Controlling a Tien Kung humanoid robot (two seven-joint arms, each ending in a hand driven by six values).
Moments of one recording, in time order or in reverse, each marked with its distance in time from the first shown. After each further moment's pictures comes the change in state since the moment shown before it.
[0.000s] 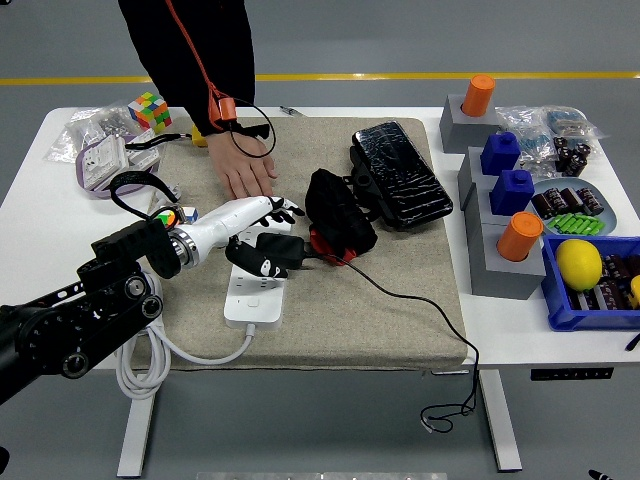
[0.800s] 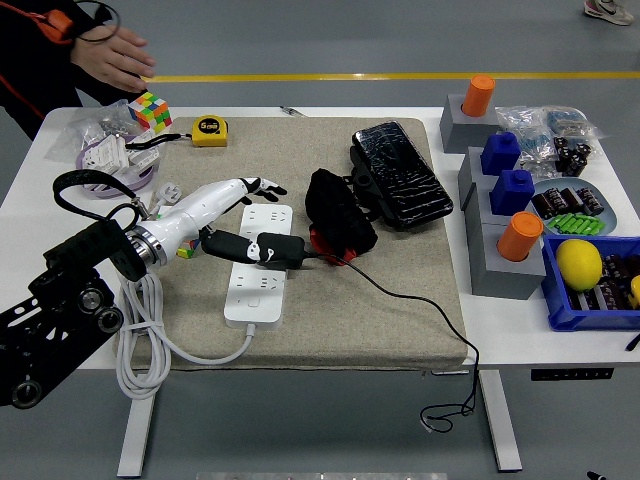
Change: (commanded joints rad) left arm 0.121 0.075 -0.149 -0.225 0.077 0.008 0.002; right arm -0.010 0.011 0.047 -0.001 -0.021 0.000 0.000
